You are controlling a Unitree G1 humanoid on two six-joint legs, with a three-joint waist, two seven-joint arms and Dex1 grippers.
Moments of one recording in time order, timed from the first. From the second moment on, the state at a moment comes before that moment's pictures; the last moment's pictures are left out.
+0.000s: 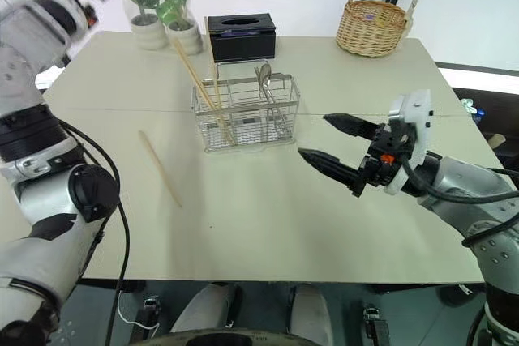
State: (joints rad) left arm -1.14 0.38 0.59 0.10 -0.45 1.32 0.27; right arm -0.13 -0.85 -0.32 -0.60 1.03 0.69 0.69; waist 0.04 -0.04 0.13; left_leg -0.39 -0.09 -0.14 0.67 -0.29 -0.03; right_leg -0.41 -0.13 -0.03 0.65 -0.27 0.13
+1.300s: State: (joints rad) left arm -0.99 0.22 0.64 0.54 -0.14 1.16 0.42; right arm 0.01 -0.82 -0.36 -0.65 1.04 0.70 0.67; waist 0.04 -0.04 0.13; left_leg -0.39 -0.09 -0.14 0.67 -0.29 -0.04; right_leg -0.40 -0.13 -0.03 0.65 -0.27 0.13
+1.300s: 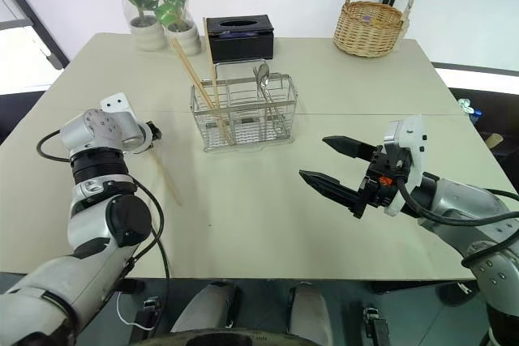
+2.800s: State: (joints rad) left arm -1.07 0.23 0.27 0.12 -0.47 0.56 -0.21; right arm -0.03 -0.85 -0.37 -0.63 1.04 0.71 0.67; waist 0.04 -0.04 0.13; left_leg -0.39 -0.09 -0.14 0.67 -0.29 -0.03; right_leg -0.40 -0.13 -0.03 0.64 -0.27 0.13
